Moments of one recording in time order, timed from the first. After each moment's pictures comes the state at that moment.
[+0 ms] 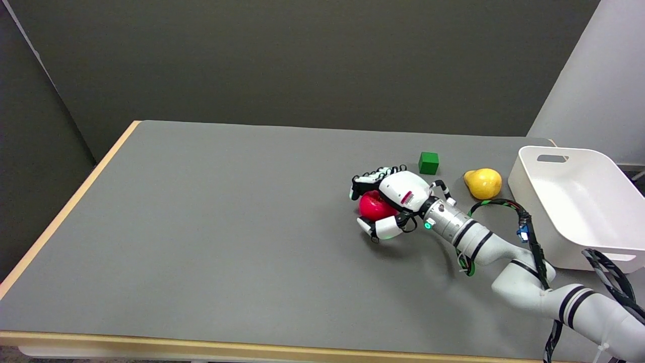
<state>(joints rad) 0.11 -0.95 -1.95 1.12 0.11 0.55 0.72</state>
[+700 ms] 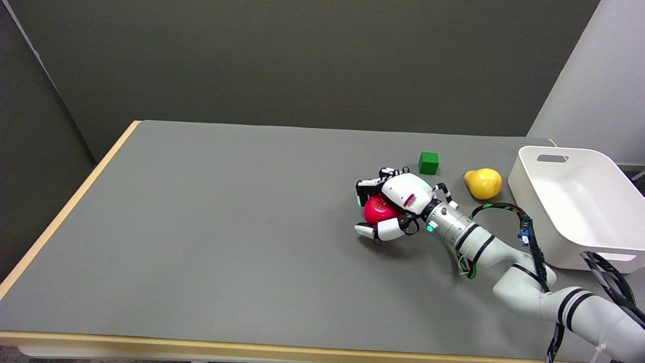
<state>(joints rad) 0.11 -0.96 -1.95 1.06 0.11 0.62 0.71</state>
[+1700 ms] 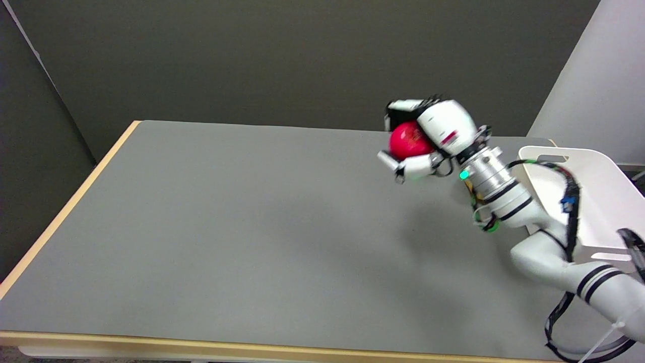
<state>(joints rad) 0.11 -0.90 -1.74 1.19 0.20 0.81 0.64</state>
